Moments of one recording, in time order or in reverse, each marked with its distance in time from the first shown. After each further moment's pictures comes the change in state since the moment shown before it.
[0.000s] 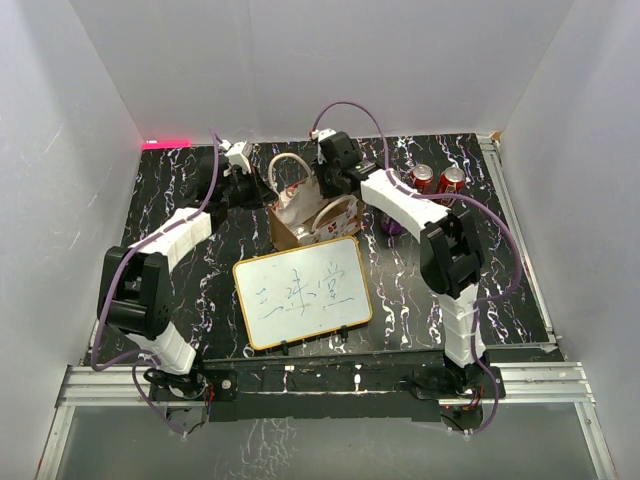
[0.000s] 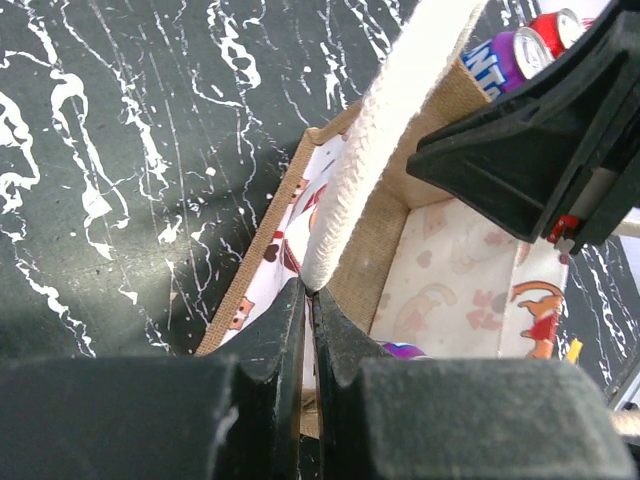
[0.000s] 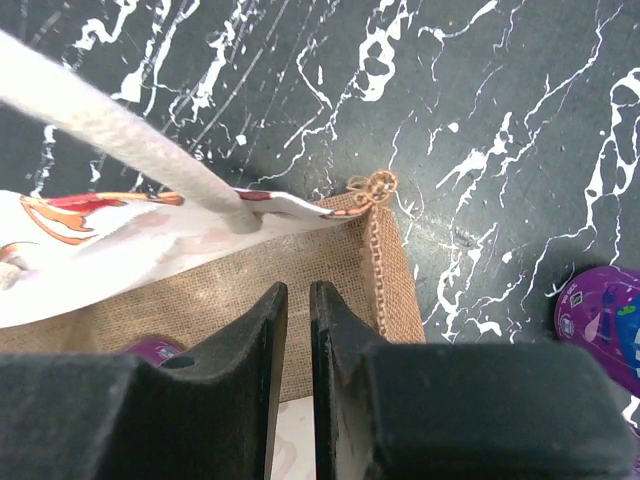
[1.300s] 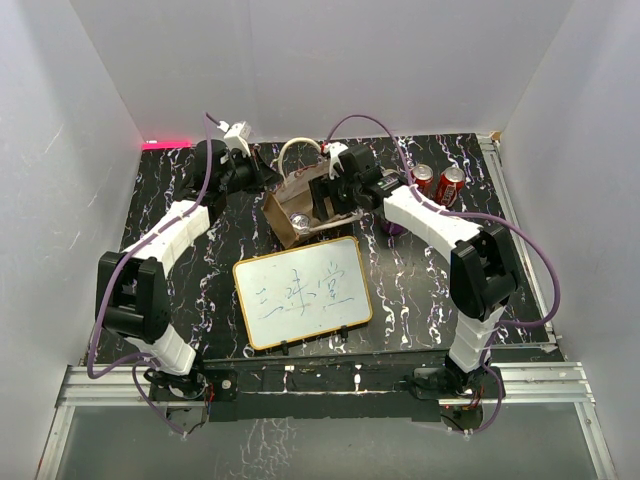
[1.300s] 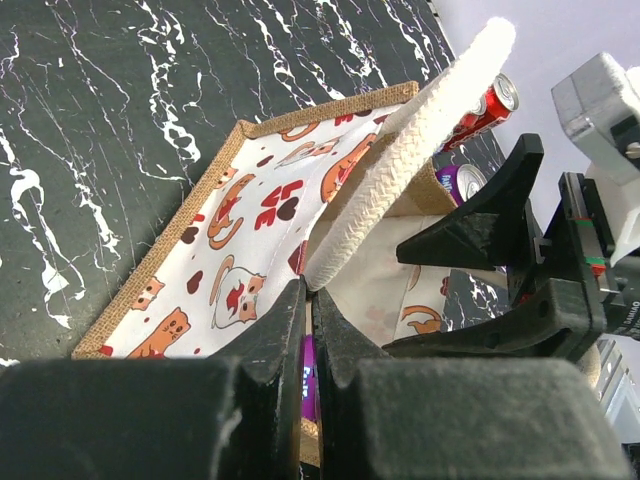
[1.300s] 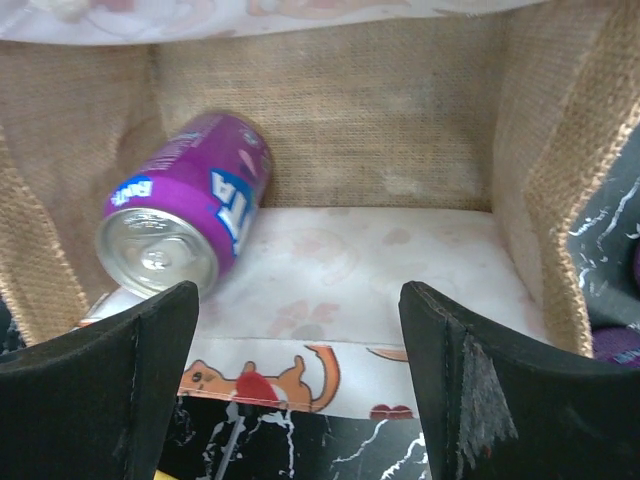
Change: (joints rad) left arm -0.006 -0.040 0.095 0.021 0.060 -0.055; right arm -0.016 -0.274 -0.327 0.072 -0.199 -0.010
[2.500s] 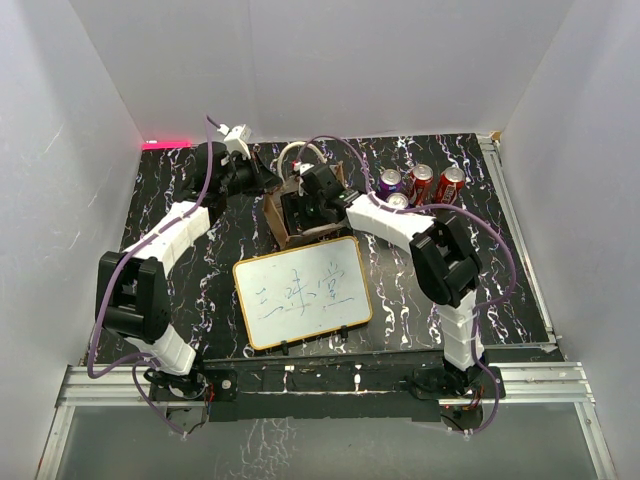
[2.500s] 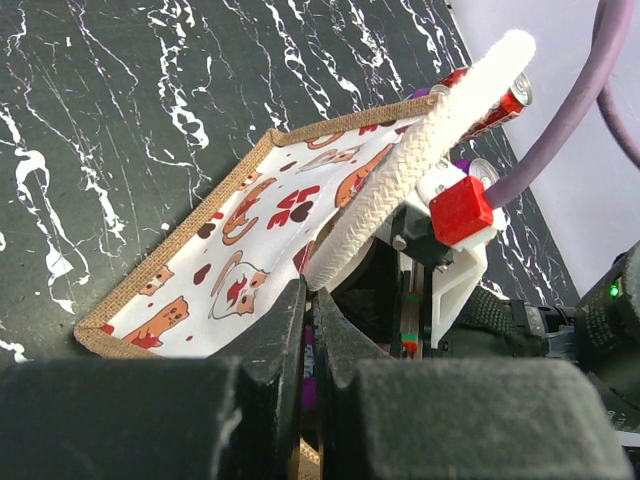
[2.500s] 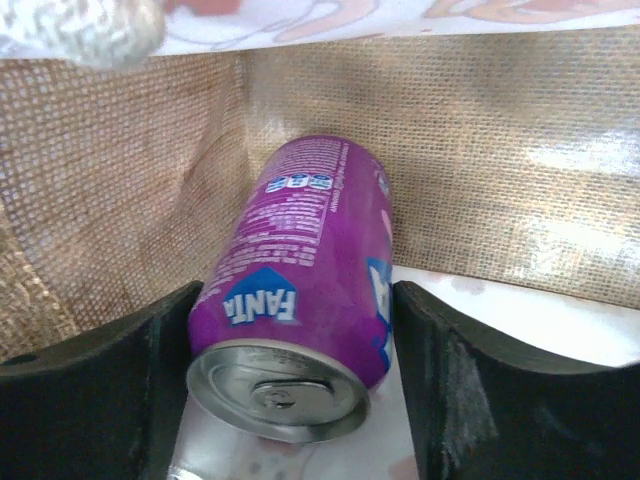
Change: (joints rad) left arm 0.000 0.002 -0.013 -0.013 -0.012 -0.003; right arm 0.129 0.214 0.089 0.073 -0.007 0.209
